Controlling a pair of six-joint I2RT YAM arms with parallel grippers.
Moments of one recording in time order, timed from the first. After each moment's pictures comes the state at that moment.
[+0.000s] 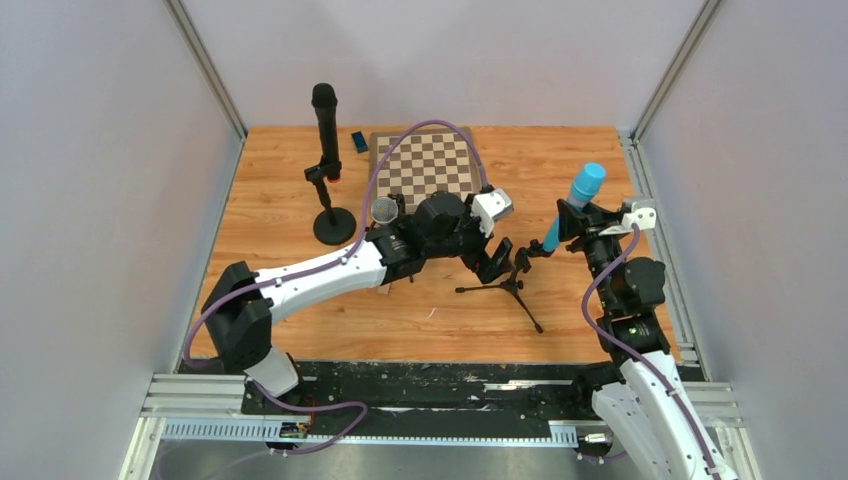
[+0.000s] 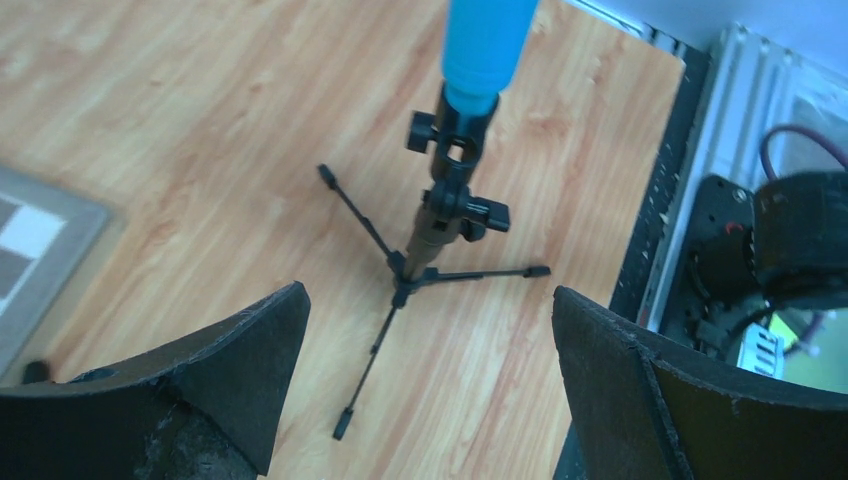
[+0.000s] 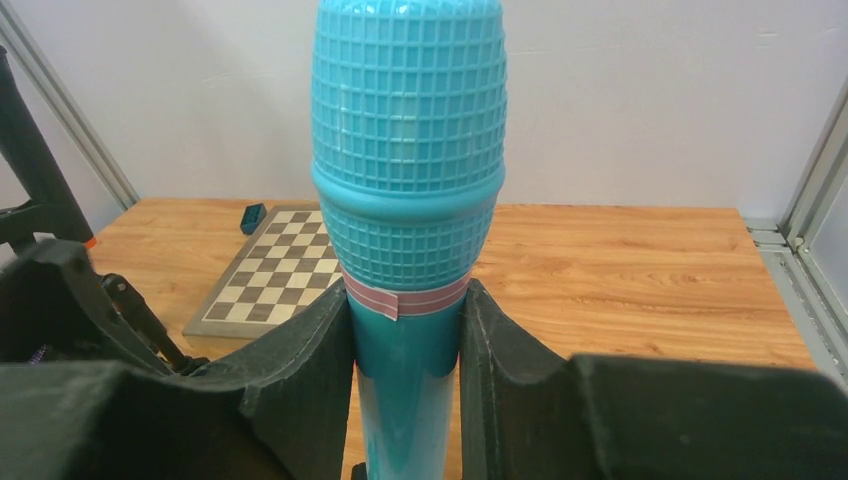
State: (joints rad) left arm -0.99 1.58 1.26 -0.05 0.18 -0.08; right arm 0.22 0.57 0.50 0.28 0.01 0.16
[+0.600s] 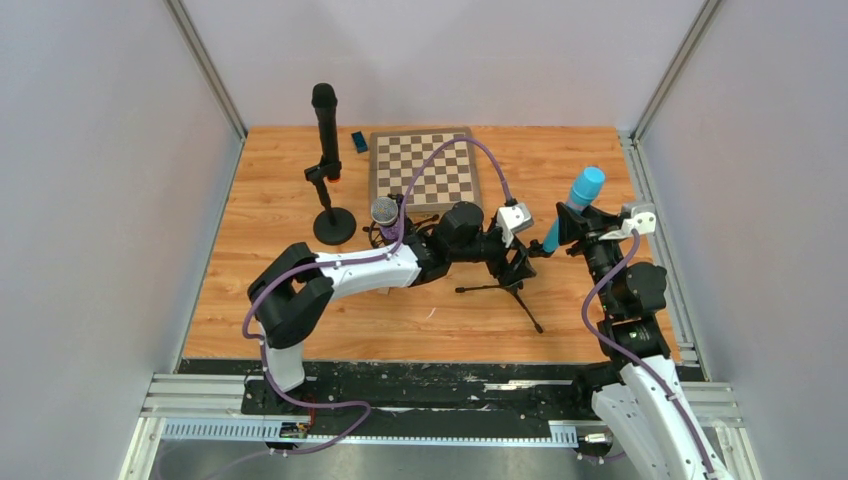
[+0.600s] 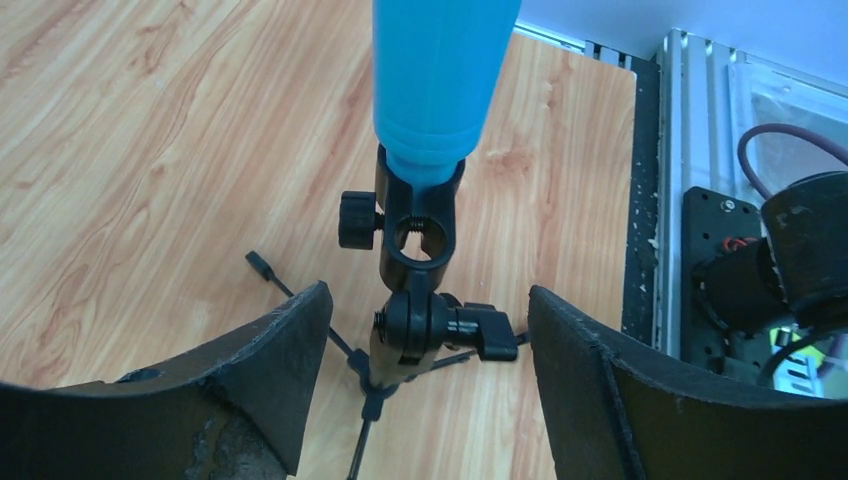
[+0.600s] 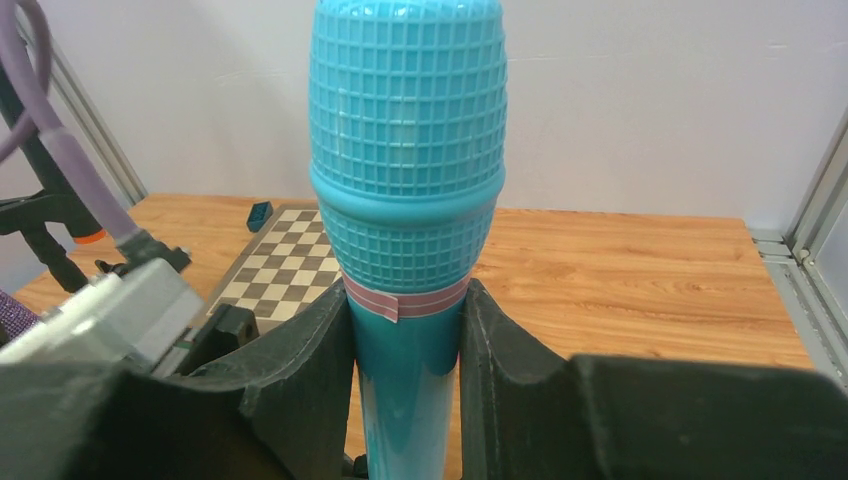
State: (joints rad) left arm -1.00 1.82 1.26 0.28 0.39 -0.06; right arm 0.22 0.54 0.48 0.28 -0.02 0.15
